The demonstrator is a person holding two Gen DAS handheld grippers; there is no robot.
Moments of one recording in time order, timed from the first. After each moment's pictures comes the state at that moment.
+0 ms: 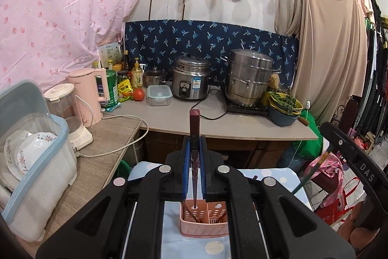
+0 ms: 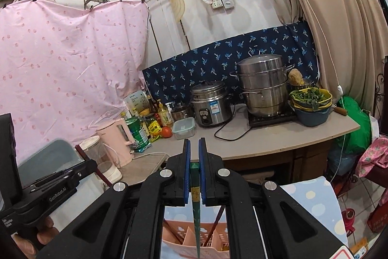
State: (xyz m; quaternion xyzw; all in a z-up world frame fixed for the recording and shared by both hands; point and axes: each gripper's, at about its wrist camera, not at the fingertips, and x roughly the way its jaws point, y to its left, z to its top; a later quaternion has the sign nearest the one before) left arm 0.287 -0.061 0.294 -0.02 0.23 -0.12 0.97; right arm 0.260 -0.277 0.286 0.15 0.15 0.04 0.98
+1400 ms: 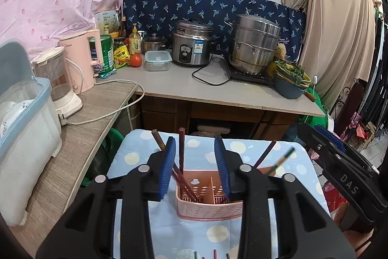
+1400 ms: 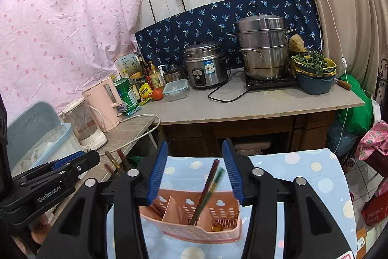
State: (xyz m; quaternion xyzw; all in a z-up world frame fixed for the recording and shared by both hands) left arm 0.308 -0.070 0.213 -0.02 0.30 -0.12 0.95; right arm 0.288 -0.267 0.200 0.13 0.24 0.04 0.96
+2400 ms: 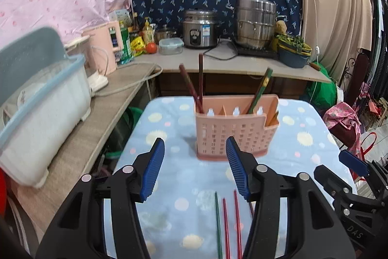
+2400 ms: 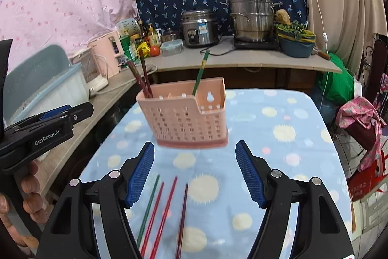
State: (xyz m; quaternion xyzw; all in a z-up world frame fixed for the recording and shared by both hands) left arm 0.182 -0.050 0.159 0.03 0.31 -0.08 0.95; right arm 0.124 -0.239 0.128 0.09 0.32 0.01 0.95
